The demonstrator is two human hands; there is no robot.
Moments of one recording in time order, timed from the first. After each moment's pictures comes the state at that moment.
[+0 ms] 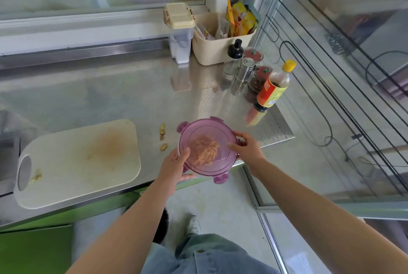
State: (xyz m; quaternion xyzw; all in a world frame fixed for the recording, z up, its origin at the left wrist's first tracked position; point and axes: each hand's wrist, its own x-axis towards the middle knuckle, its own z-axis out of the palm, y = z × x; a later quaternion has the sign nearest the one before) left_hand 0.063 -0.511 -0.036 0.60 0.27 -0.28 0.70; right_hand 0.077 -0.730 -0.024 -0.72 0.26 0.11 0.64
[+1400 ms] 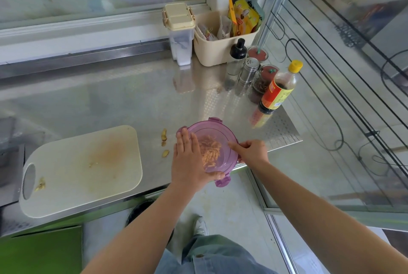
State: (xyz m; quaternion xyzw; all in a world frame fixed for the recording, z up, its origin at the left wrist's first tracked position) left_hand 0.081 -0.551 -0.017 0.98 -0.09 -0.16 0.09; right_hand 0.094 -0.735 -0.023 -0.82 0.30 0.11 0.47
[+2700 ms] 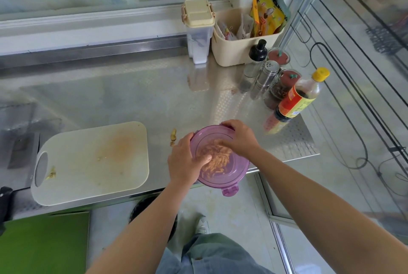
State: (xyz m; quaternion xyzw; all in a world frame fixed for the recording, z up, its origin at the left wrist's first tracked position) left_hand 0.098 -0.527 -0.031 0.92 0.10 -0.07 0.38; right_hand 0.162 -0.706 -0.026 -0.92 0.00 0.14 0.37
